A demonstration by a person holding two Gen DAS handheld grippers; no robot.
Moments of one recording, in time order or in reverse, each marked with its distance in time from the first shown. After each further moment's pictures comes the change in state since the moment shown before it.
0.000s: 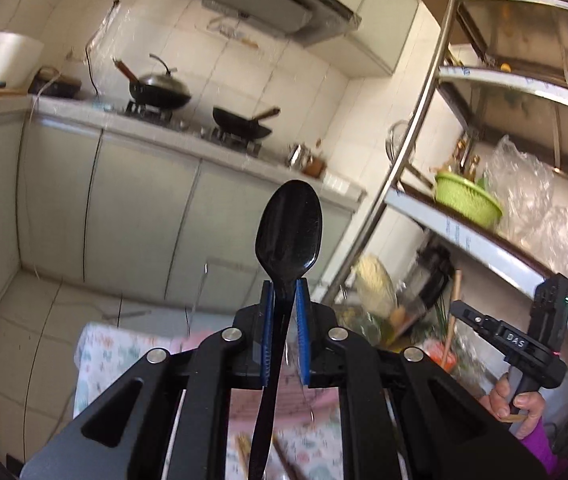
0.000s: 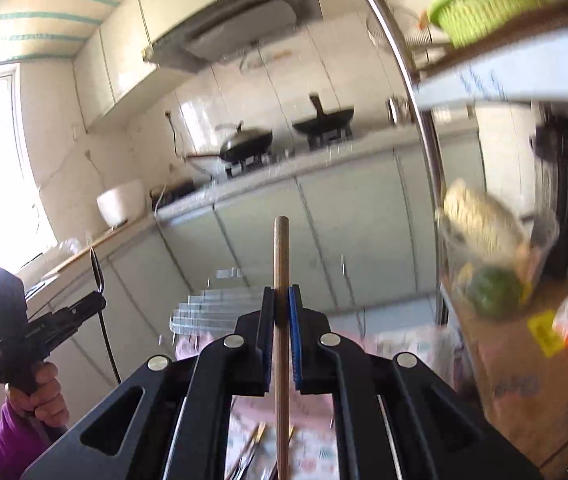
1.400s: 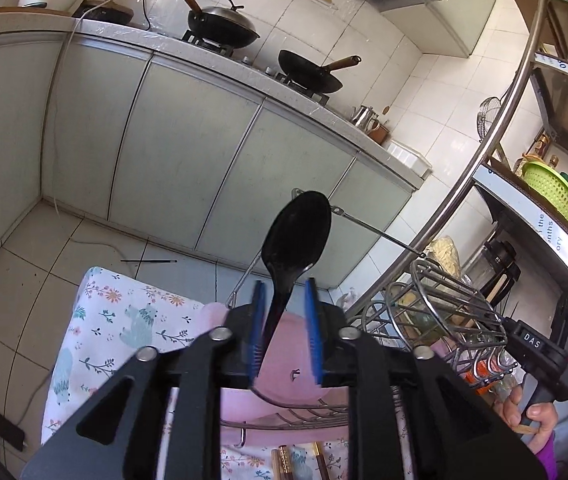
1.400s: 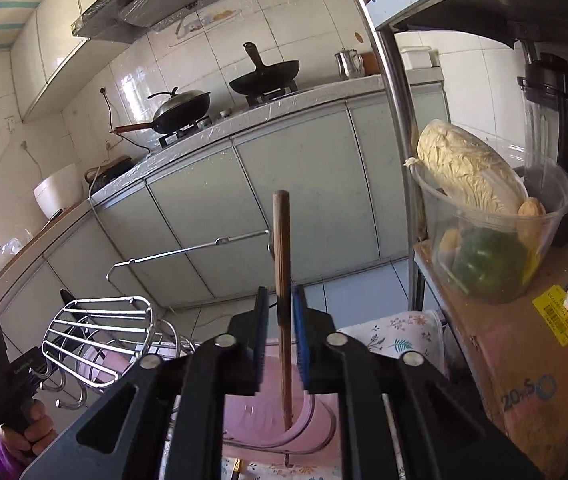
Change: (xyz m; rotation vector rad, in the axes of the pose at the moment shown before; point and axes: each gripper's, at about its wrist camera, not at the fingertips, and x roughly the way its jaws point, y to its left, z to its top) left arm 0.095 0.081 -0.060 -0.167 0.157 0.142; right arm 0.120 -0.061 -0.043 0.090 0.191 -0.166
